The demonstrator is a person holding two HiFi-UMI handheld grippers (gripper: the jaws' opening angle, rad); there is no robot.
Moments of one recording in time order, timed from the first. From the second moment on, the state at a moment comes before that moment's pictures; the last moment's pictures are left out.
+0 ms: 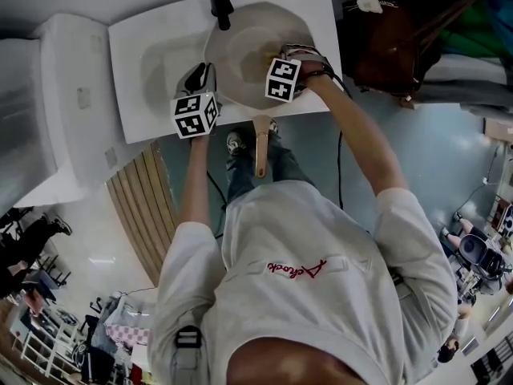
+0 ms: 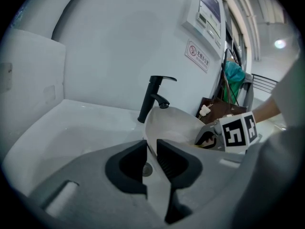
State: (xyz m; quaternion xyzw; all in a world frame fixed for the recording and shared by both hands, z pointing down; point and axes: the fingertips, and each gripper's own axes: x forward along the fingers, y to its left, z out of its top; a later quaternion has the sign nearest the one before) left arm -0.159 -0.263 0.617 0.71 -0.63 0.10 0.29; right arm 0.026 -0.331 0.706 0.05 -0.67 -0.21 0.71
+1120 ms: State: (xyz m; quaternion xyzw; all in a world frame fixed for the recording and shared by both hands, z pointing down) left arm -0.158 -0.263 0.615 0.71 -0.63 0.09 0.29; right arm -0.022 -0.253 0.719 -0.03 -0.69 -0.22 0.69
